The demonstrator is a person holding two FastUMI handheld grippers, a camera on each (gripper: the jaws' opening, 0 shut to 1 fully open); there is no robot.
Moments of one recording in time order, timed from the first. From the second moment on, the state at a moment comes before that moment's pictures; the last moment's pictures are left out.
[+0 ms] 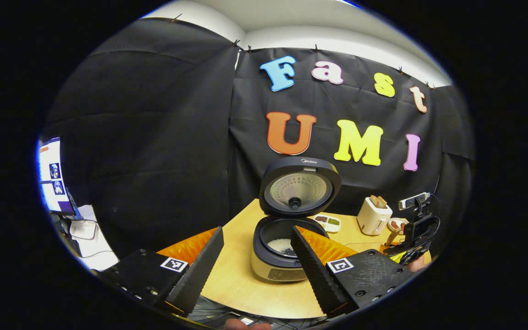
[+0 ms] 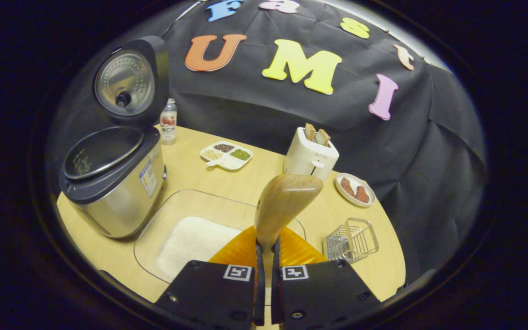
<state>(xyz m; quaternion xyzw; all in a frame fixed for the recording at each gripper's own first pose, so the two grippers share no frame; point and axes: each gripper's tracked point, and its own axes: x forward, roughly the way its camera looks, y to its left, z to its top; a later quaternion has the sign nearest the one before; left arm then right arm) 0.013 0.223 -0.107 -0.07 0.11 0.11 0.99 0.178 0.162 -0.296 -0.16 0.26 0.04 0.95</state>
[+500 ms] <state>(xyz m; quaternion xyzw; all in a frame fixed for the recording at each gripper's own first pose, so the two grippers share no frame) -0.016 0.247 -0.108 -0.08 0.13 0.14 0.98 0.157 0.225 -0.311 0.05 0.34 0.11 0.93</state>
